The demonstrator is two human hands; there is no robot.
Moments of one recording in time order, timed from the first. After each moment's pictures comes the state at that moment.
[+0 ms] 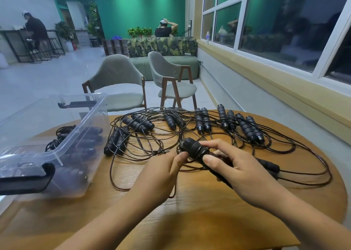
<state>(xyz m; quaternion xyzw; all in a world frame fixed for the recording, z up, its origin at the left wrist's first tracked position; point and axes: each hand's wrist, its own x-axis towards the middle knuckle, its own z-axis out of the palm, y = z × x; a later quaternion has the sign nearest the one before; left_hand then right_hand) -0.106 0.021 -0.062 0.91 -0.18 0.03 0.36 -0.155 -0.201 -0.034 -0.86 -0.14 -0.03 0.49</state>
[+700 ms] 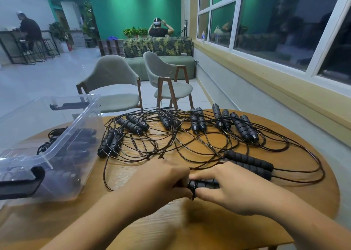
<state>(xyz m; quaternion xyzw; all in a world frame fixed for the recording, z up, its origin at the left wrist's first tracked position) -0.116 0.023 -0.042 0.91 -0.39 0.05 0.12 -0.150 -0.199 -0.031 -0.96 -0.19 0.11 0.20</state>
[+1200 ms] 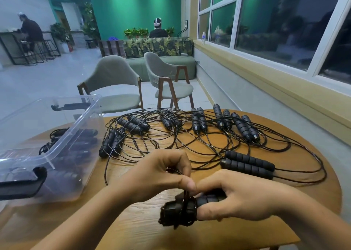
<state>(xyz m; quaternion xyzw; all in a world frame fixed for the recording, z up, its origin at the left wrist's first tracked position) -0.102 0.033 -0.036 0.76 -0.39 -0.12 0.50 -0.158 -0.205 -0.013 -0.82 -0.29 0.27 0.40</state>
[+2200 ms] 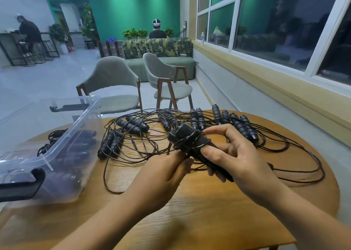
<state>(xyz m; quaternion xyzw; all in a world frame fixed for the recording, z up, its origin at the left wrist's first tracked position) -0.116 0.013 -0.049 0.89 -0.32 0.09 0.30 -0.155 -0.204 -0.021 -0.75 -0.13 -0.03 0.65</state>
